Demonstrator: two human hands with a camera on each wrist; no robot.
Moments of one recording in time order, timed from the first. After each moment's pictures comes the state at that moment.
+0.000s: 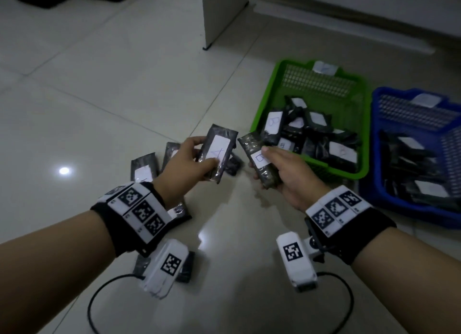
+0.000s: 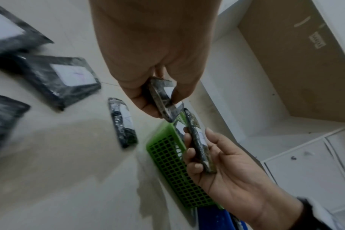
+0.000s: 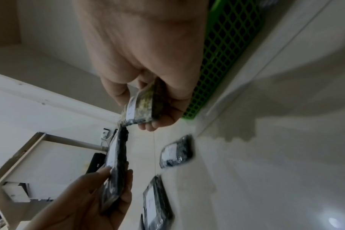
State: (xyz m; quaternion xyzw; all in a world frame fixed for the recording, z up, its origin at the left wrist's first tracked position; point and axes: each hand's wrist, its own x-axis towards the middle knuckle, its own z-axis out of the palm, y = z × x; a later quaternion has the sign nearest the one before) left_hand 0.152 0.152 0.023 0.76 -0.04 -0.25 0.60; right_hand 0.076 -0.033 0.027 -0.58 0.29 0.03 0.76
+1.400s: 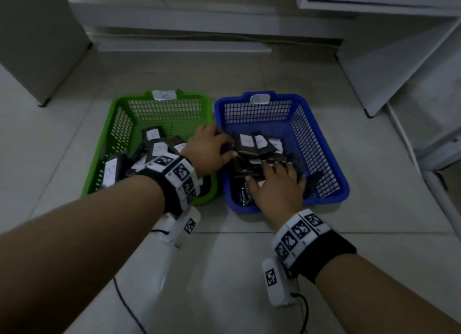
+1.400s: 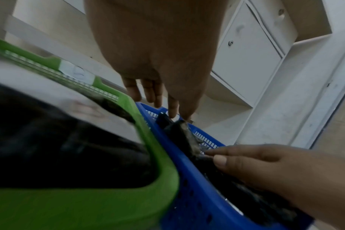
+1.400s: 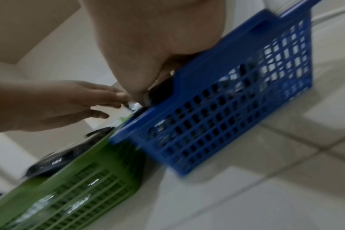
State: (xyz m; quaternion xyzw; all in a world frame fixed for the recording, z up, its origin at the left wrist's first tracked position) left_hand 0.118 -0.206 0.027 0.82 -0.55 -0.11 0.11; right_hand -0.063 -0.269 0.002 -0.87 0.47 0.04 0.15
